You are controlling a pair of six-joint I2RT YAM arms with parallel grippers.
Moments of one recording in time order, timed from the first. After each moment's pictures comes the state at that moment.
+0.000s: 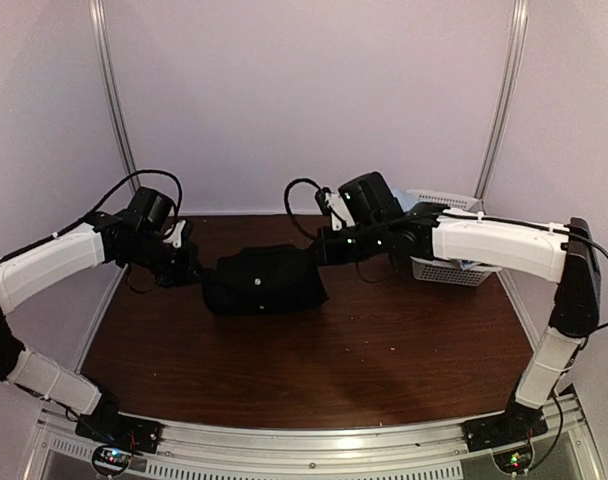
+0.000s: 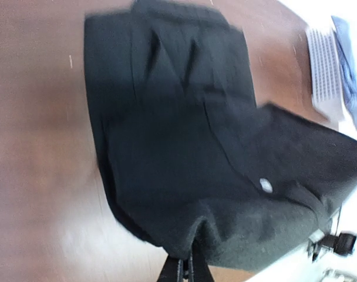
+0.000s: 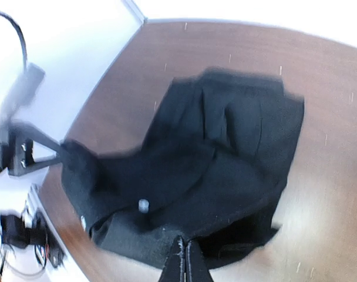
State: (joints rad) left arm -0.44 1.30 1.04 -0.68 0.27 -0.57; right arm 0.87 1.70 1.41 -0.35 -0.05 0.52
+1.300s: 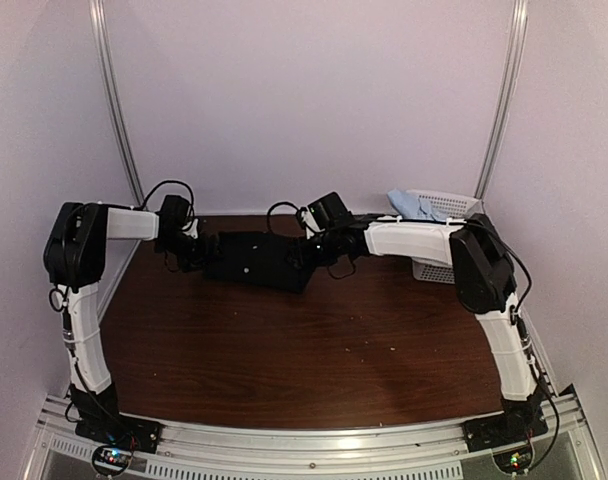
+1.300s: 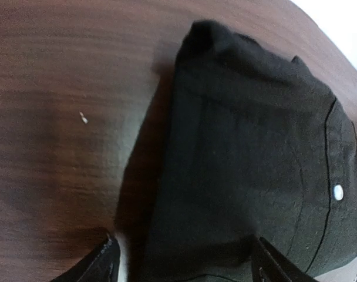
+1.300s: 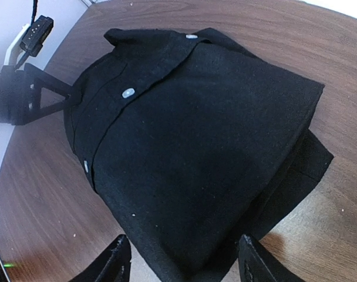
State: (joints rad) left arm -0.16 2.11 1.48 -0.36 0.33 -0.40; right arm 0.72 2.29 1.88 -0.30 -0.12 0.42
